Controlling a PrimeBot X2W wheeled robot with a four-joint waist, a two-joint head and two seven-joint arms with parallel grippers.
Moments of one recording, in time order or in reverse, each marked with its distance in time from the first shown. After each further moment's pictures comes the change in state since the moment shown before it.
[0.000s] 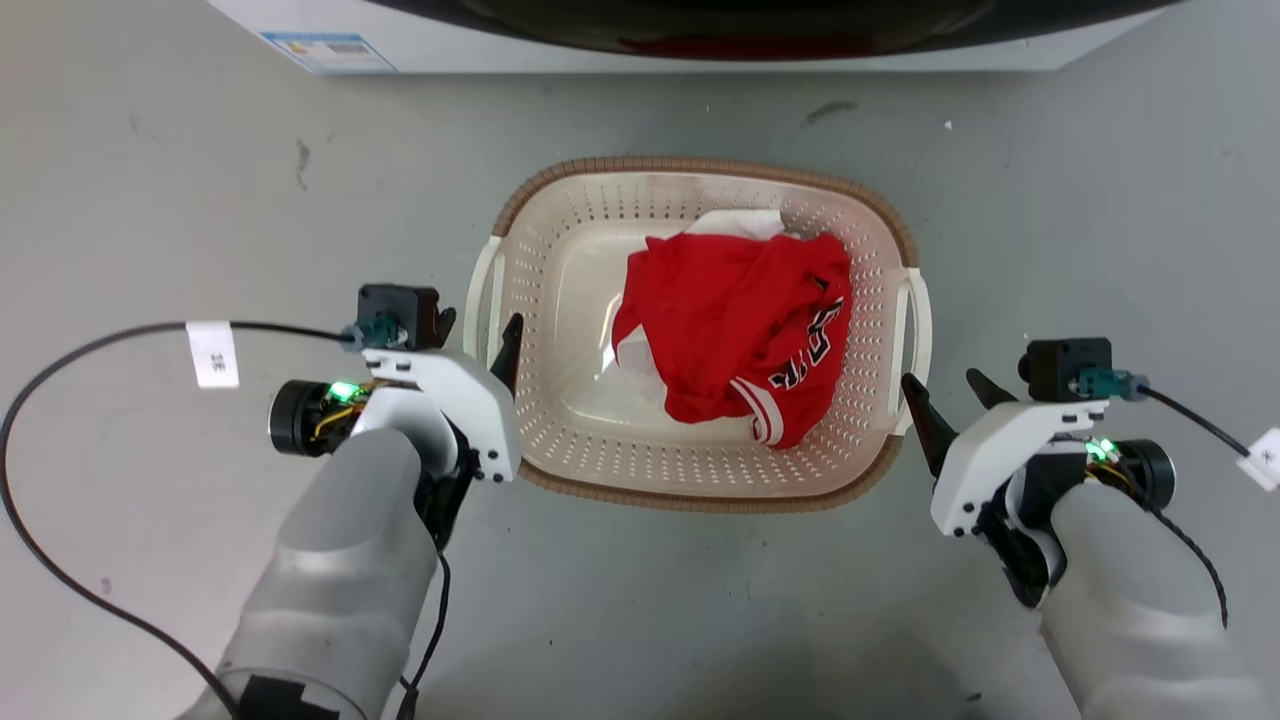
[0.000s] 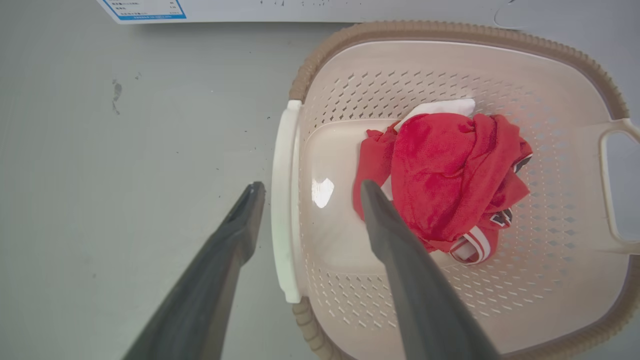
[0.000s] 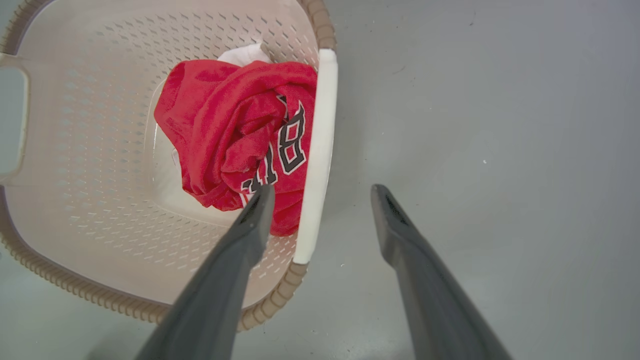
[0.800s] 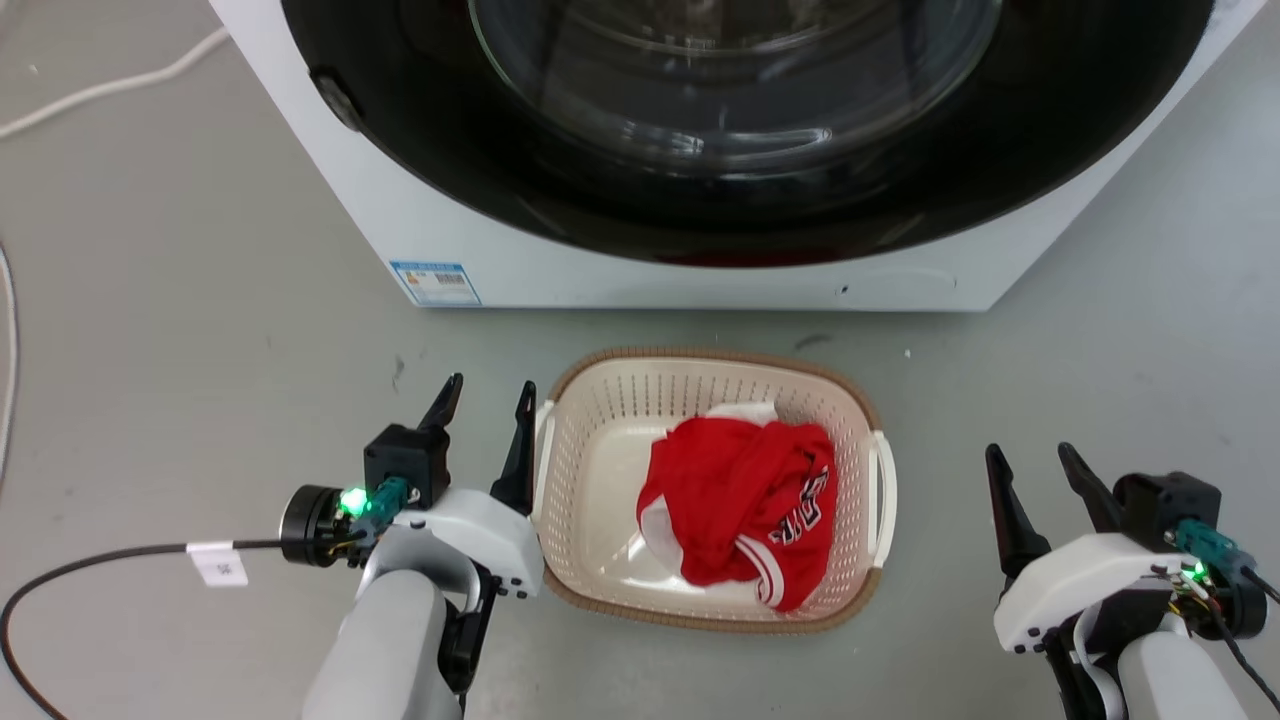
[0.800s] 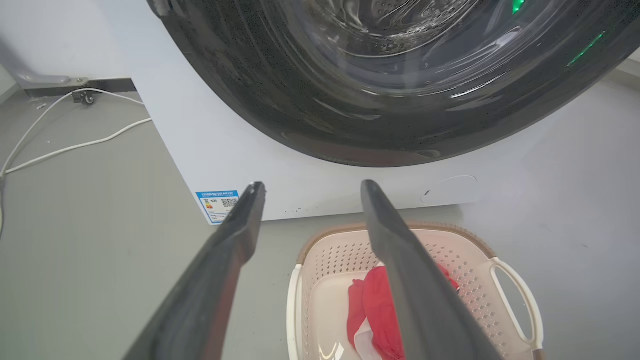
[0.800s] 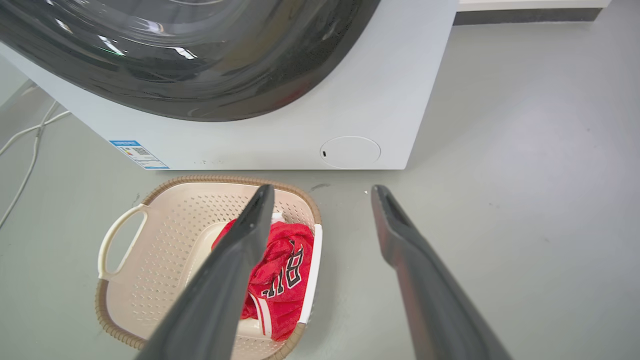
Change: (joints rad) left arm 0.435 -0.034 0.088 -0.573 0.168 0.081 -0.091; right arm 0.434 0.043 -0.266 -0.543 -0.228 0.000 -0.020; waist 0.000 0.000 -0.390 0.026
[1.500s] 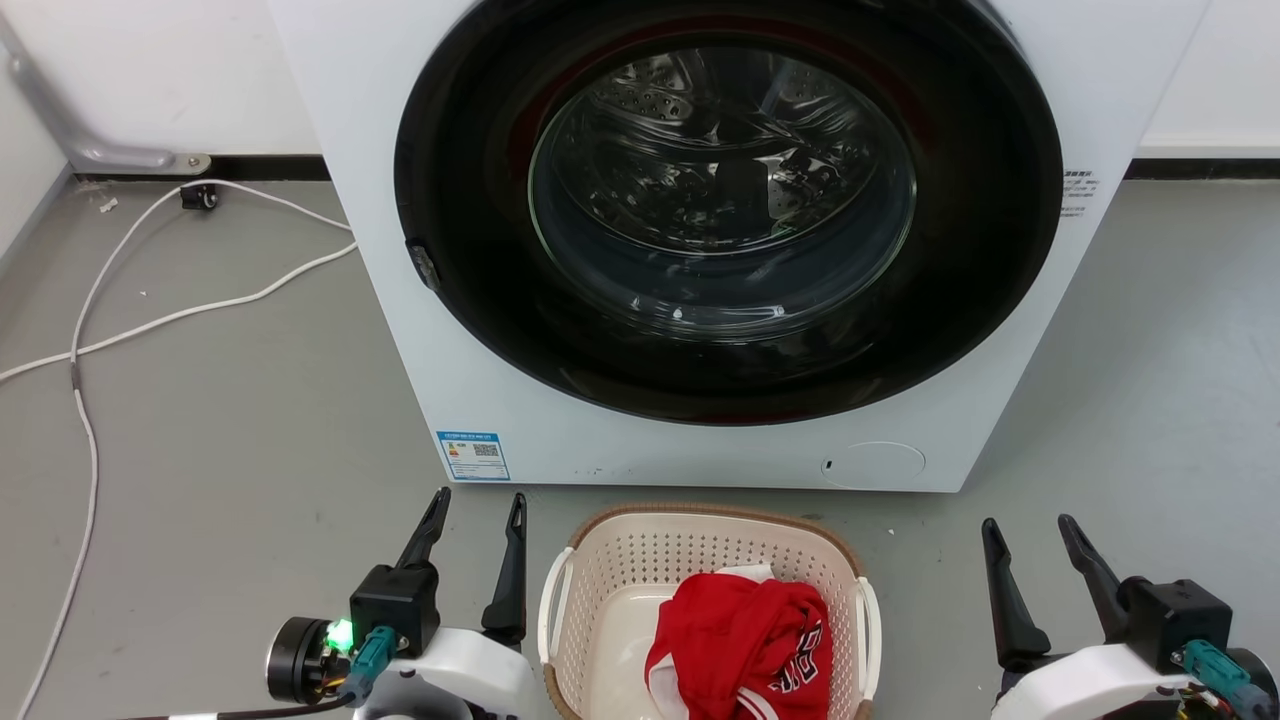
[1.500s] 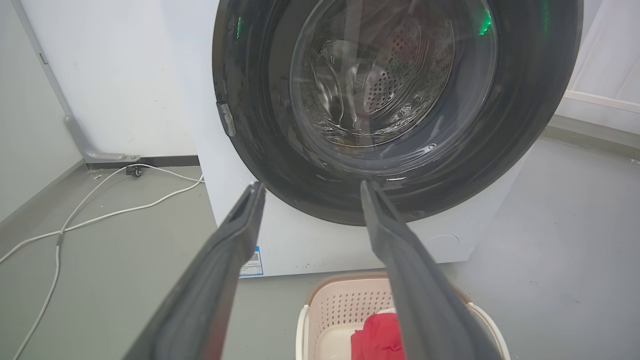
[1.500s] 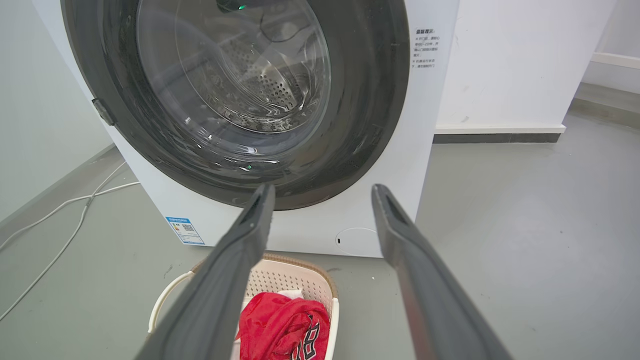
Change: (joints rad) left arm 0.286 0.000 0.003 -0.244 0.024 0.031 0.000; right arm 0.225 0.040 0.010 -0.238 -0.039 0.000 -0.041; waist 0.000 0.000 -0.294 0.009
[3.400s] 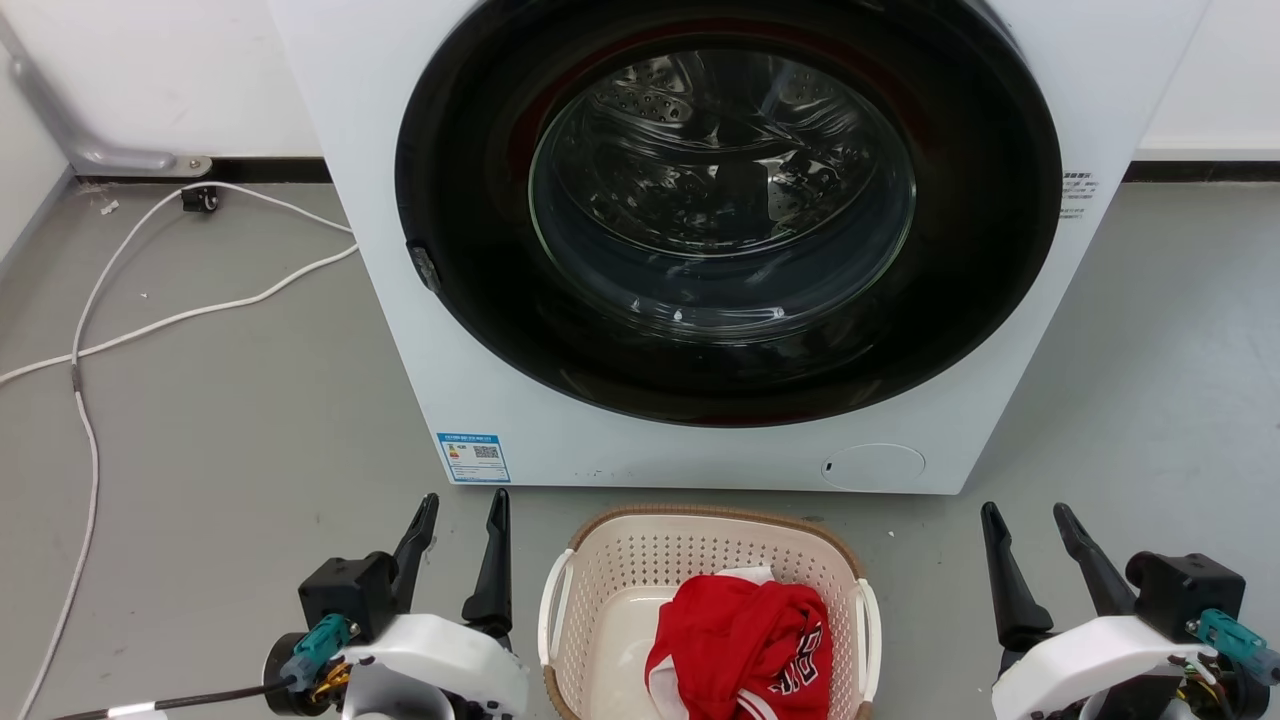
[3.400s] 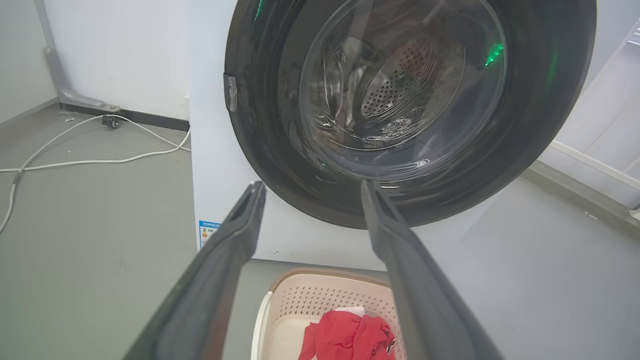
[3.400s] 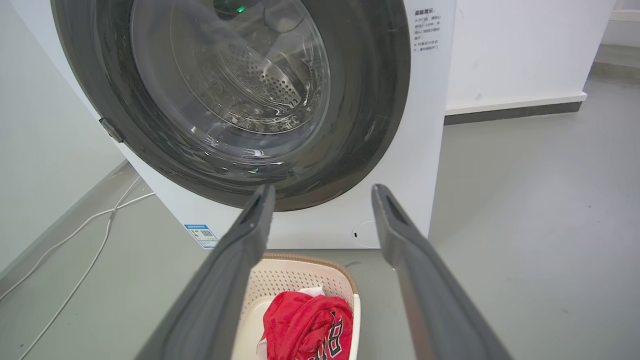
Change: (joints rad) left arm 0.006 0.000 0.022 -0.035 -0.218 -0.035 0.073; right arm -0.041 -0.015 0.010 0.020 0.125 -0.002 0.066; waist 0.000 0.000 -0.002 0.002
